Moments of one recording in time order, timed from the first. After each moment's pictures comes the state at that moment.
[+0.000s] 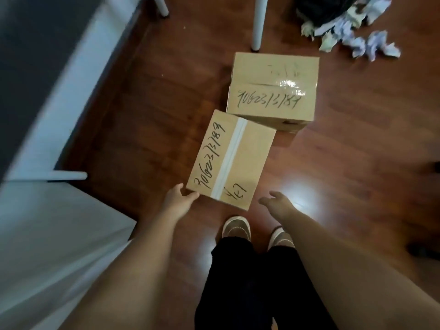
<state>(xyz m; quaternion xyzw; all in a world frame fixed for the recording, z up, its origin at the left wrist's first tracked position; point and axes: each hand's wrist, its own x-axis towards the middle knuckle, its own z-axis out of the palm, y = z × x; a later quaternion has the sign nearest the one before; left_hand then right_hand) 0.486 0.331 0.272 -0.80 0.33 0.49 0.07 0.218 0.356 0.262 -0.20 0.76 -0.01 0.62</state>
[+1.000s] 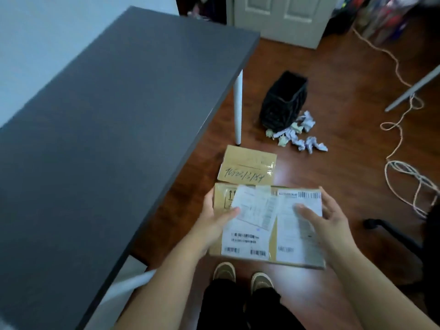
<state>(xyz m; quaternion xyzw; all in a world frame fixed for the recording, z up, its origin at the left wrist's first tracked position) 0.346 0.322 0.666 -0.61 0.33 0.67 -0.26 0.100 0.353 0.686 -0.23 0.70 -0.43 0.52</state>
